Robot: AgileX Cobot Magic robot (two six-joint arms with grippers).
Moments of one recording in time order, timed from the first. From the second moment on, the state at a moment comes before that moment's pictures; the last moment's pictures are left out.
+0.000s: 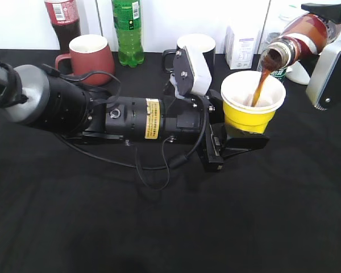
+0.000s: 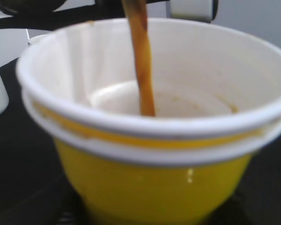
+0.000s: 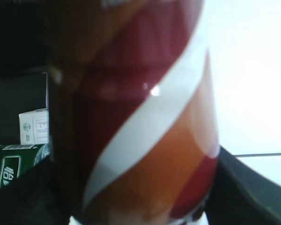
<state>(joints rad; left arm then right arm) -0.70 2.05 -1.12 1.07 -0.95 -0.60 0.02 1.55 -0.63 -0.68 -0.95 -1.00</state>
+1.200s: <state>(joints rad) -0.70 2.05 -1.12 1.11 -0.94 -0.61 0.02 1.55 -0.63 -0.68 -0.96 -1.09</state>
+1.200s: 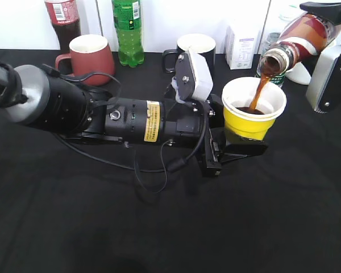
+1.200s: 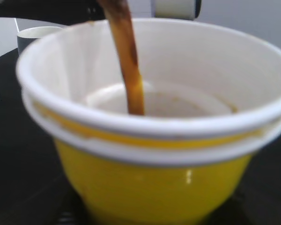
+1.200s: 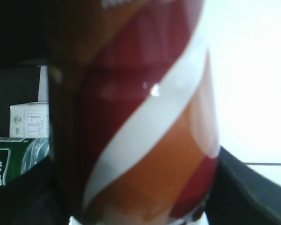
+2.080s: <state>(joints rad) -0.66 2.05 -1.12 1.08 -0.93 -0.61 0.02 1.55 -0.63 -0.72 -0.97 -0.41</state>
